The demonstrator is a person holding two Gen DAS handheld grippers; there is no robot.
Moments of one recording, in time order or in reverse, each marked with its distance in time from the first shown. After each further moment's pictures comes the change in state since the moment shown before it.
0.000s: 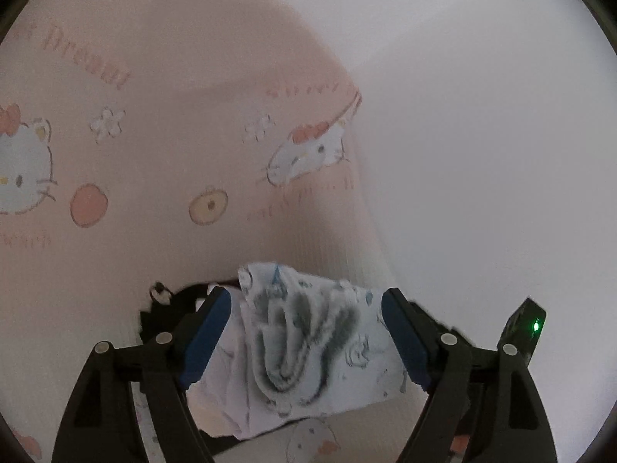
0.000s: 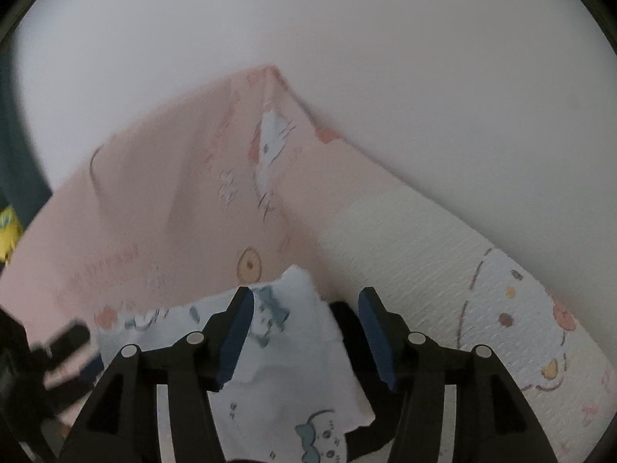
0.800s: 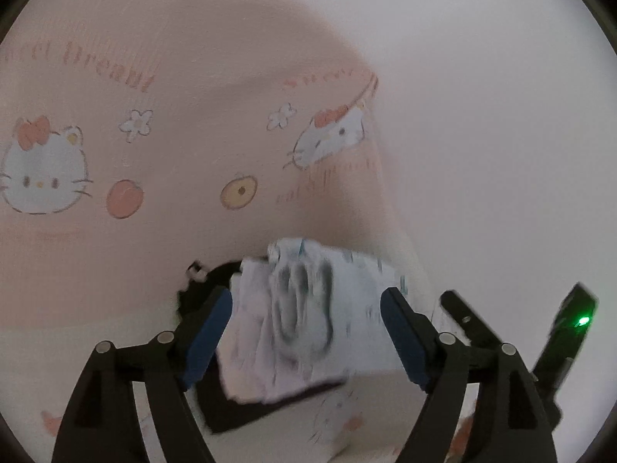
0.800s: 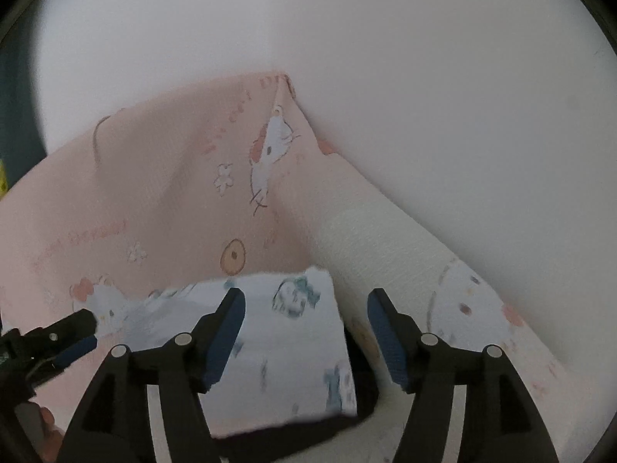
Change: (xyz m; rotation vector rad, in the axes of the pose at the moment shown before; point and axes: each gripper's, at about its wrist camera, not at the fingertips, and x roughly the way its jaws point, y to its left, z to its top) left arm -0.029 -0.023 -0.016 0.060 0.074 0.156; right arm -0.075 0.066 -0.032 -0.114 -0.032 -0.159
